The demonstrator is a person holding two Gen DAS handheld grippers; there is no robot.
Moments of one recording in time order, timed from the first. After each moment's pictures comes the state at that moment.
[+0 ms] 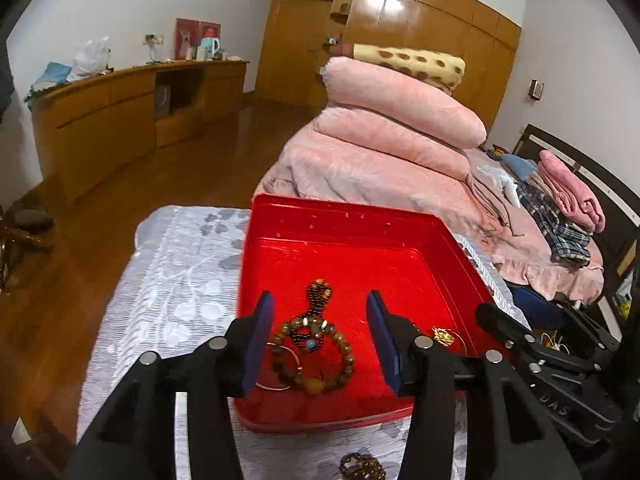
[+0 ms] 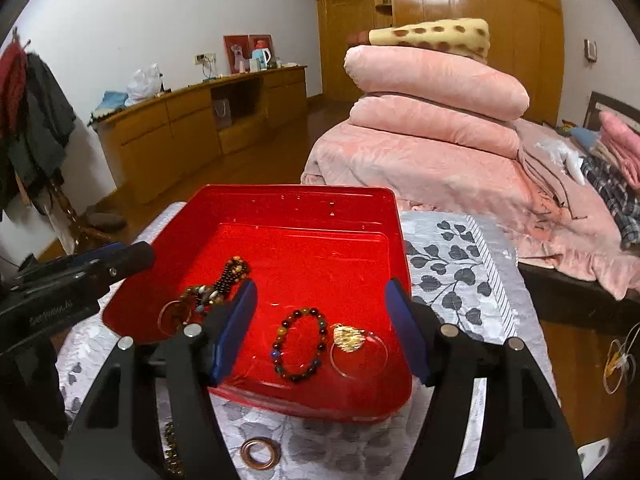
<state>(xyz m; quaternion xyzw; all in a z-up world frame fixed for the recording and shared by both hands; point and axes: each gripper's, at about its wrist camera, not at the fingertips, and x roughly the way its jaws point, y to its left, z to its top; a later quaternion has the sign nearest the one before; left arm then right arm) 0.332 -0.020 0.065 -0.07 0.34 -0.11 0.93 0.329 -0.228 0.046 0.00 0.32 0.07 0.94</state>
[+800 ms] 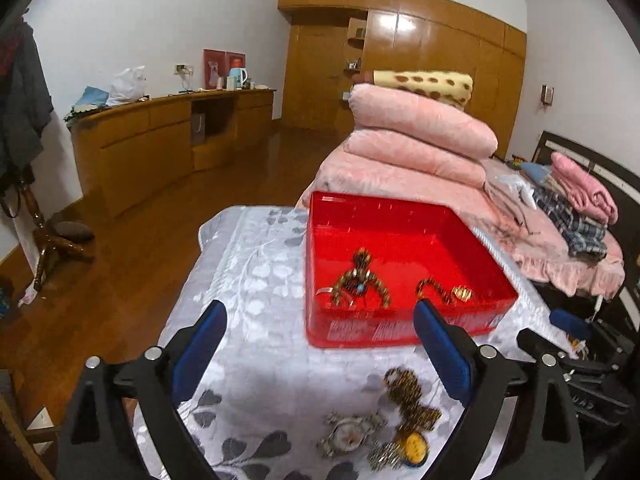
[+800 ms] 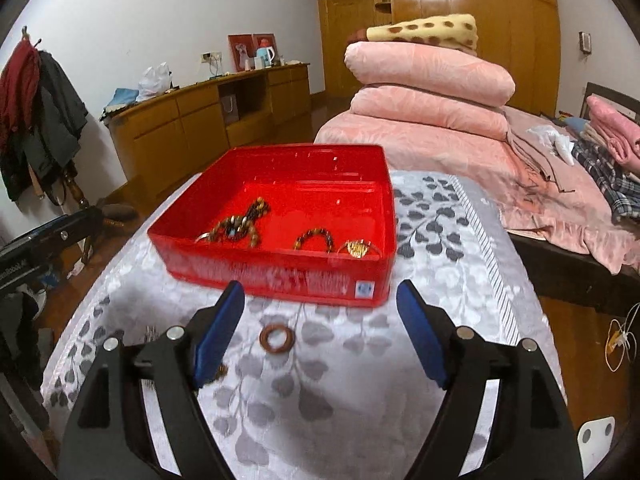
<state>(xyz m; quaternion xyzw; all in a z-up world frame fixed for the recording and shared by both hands) 0.234 0.014 0.071 -0.03 0.30 -0.06 0.95 0.234 -0.235 0.031 0.01 0.33 0.08 0.94</state>
